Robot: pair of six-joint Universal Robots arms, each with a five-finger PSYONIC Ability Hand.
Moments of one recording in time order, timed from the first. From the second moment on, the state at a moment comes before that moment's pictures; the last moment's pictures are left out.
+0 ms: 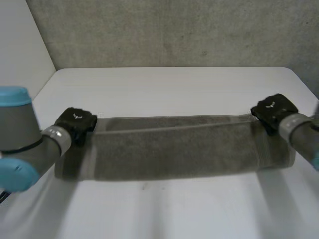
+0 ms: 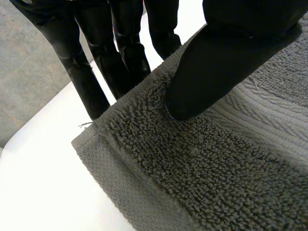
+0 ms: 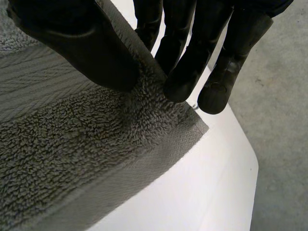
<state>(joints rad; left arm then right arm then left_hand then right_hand) 4.48 -2.09 -1.49 3.18 -1.44 3.67 1.74 -1.04 1.38 0.02 1.44 2.32 1.19 1.22 1.22 1.22 1.04 1.35 1.34 1.34 1.34 1.18</state>
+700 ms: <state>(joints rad) 4.45 -2.38 -1.04 3.18 -1.46 3.58 1.79 -0.80 0.96 -0.07 1.53 2.52 0.18 0.17 0.17 0.17 0.03 0.24 0.25 0.25 0.27 0.06</state>
